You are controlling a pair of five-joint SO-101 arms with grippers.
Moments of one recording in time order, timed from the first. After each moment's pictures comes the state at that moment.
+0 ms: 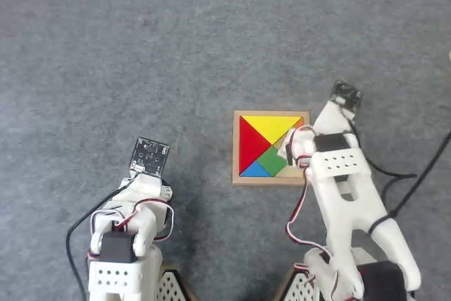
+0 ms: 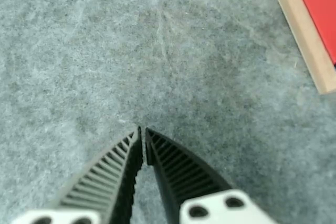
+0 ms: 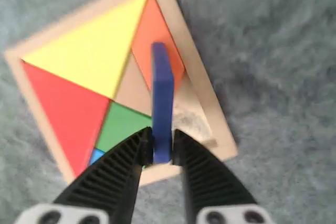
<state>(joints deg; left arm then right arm) -3.3 -103.1 96.9 72.0 -5.3 -13.0 -23.6 51.5 54.2 -37.0</state>
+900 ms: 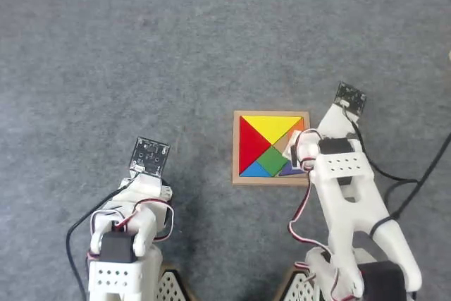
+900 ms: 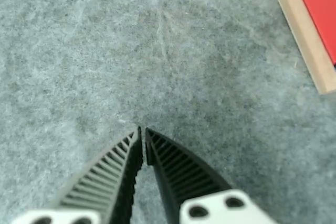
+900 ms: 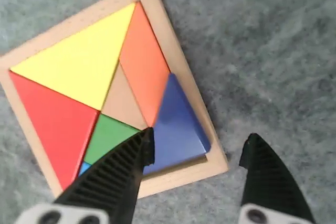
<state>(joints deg) -3.3 -103.1 96.9 72.0 -5.3 -10.5 -23.6 53.5 49.0 -34.3</state>
